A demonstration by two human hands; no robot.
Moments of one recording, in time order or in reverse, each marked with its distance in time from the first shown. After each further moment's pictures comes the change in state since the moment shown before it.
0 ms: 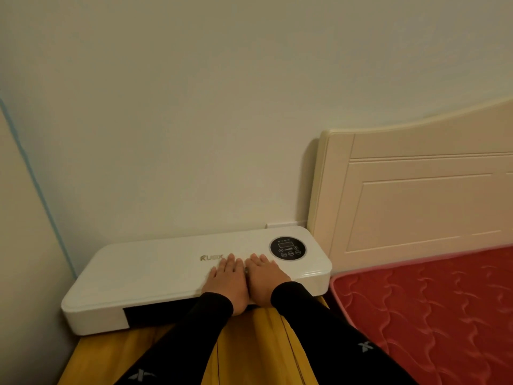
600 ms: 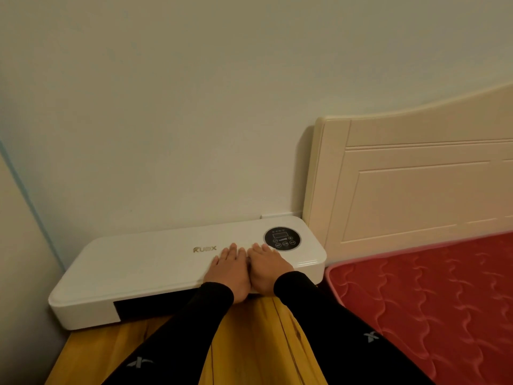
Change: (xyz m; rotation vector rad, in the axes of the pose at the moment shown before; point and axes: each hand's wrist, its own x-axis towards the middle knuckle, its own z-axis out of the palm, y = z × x) left_hand 0.016 0.010 0.011 -0.006 0.067 0.047; right_hand -0.003 0.018 0.000 0.028 0.063 -0.003
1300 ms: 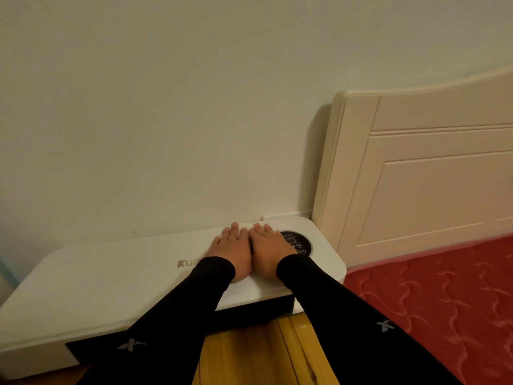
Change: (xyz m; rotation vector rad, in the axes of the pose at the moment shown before) left_hand 0.102 -0.009 -0.016 -0.005 -0.080 0.010; right_hand 0.094 0.040 -0.007 0.007 0.032 0.008
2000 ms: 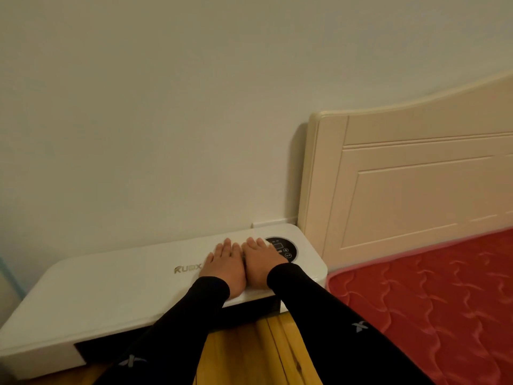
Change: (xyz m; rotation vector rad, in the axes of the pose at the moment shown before) left_hand -0.033 0.014 0.010 0.027 0.032 -0.031; right_hand -0.032 -0.007 -0.007 -0.051 -0.063 0.032
